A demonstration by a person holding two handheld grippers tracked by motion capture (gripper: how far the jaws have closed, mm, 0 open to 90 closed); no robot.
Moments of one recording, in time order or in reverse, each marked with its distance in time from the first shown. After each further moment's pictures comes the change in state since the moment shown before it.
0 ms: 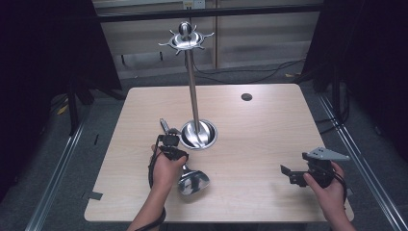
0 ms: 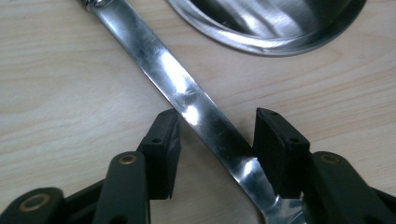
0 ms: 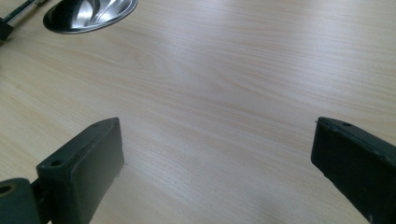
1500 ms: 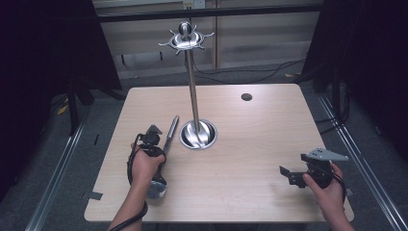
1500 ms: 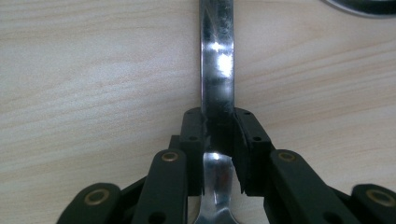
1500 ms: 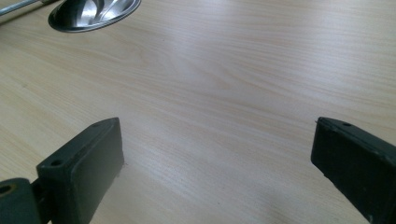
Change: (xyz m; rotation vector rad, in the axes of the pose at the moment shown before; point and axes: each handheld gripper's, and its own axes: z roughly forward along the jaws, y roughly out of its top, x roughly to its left) left arm 0.056 -0.002 -0.015 0.133 -0.008 -0.038; right arm 0.001 -0.002 0.002 0.008 0.018 0.017
